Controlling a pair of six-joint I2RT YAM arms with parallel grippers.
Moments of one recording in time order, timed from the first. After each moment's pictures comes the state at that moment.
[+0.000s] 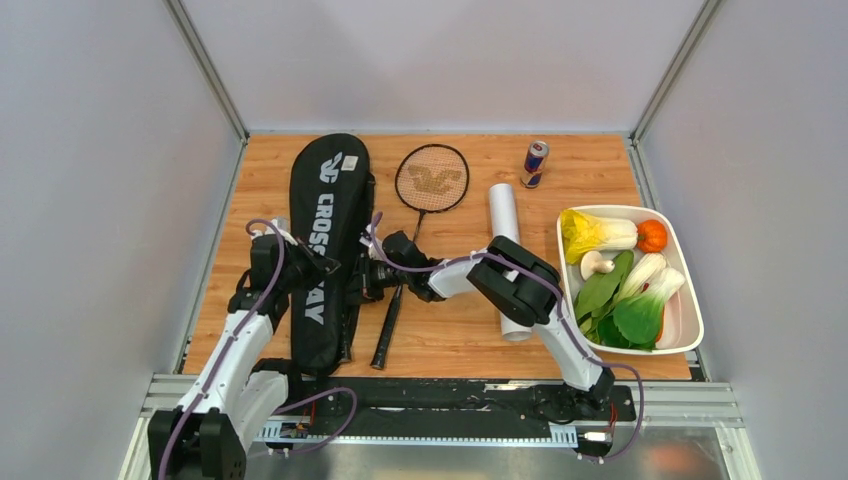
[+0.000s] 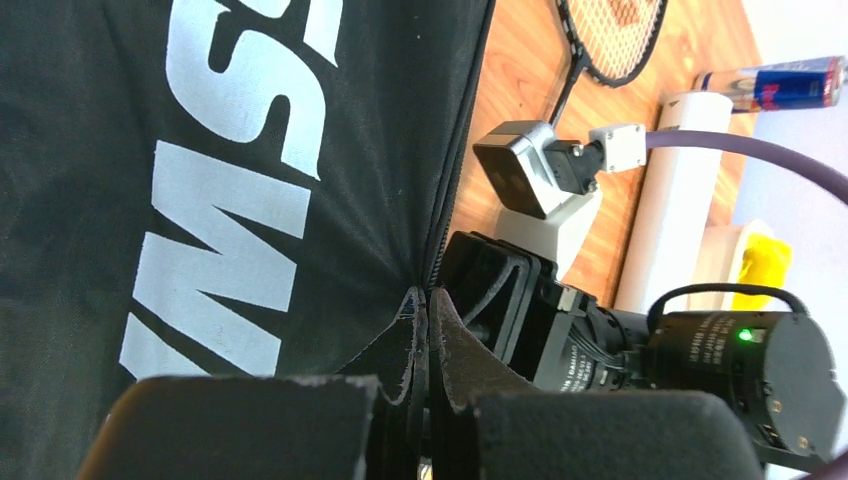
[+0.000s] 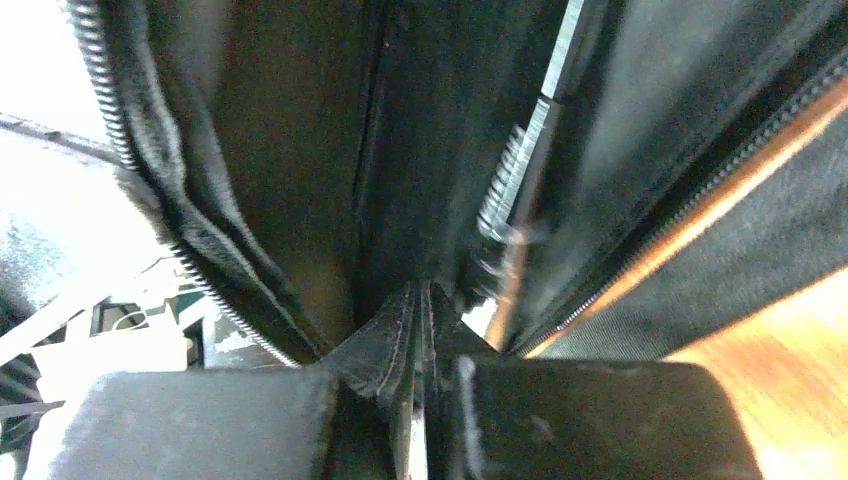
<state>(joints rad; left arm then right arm) -0.05 0.87 0.46 -0.22 0.27 -0.78 0.96 2.27 1.28 0.61 -0.62 1.18</state>
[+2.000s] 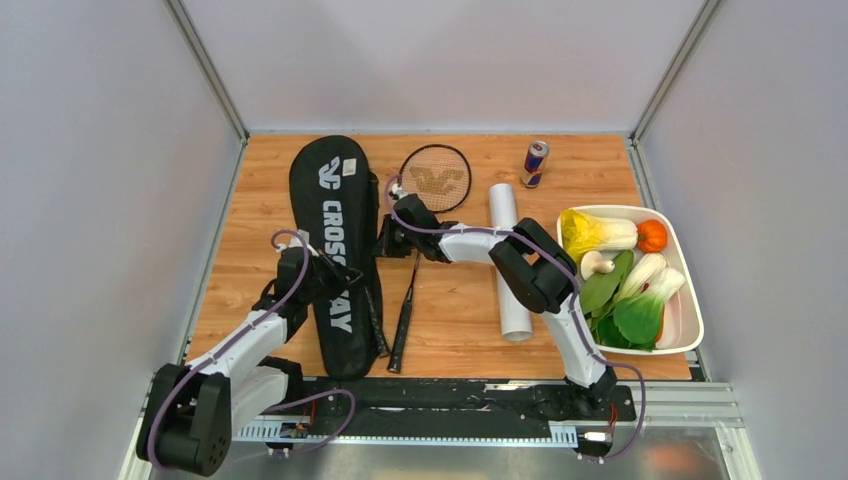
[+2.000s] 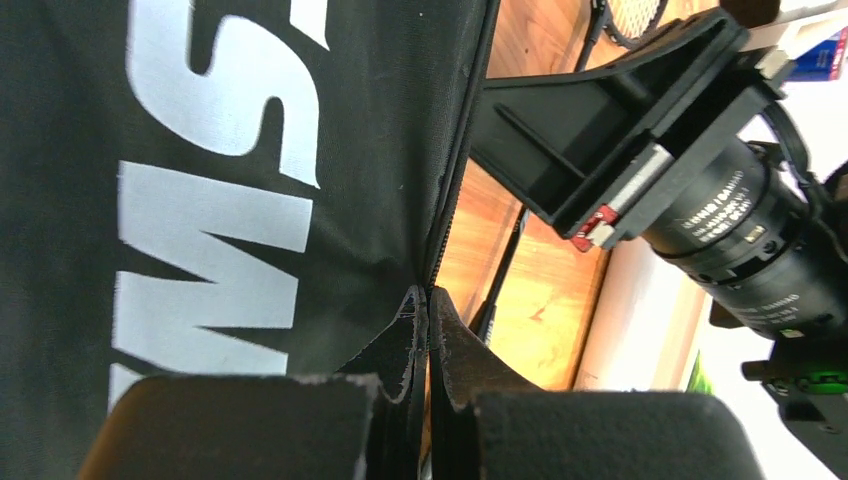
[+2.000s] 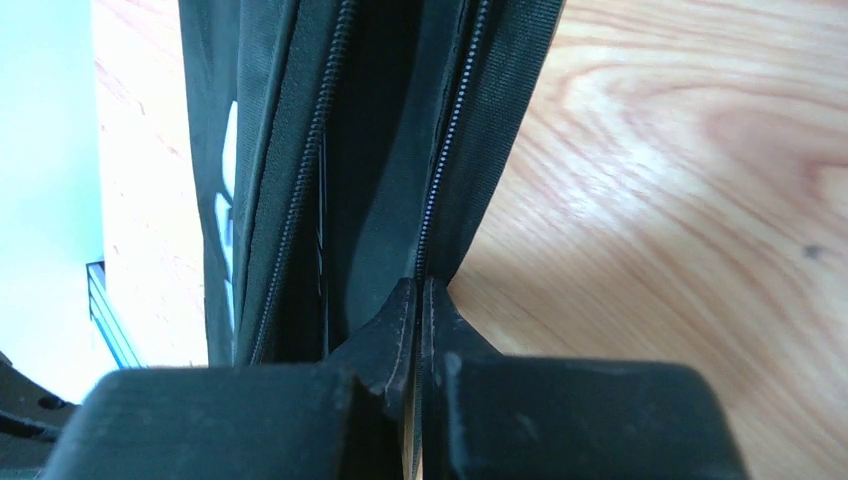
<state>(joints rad) -0.21 0.97 0.29 0.10 0.21 -0.98 0.80 2.25 1.49 0.14 -0.22 0.78</state>
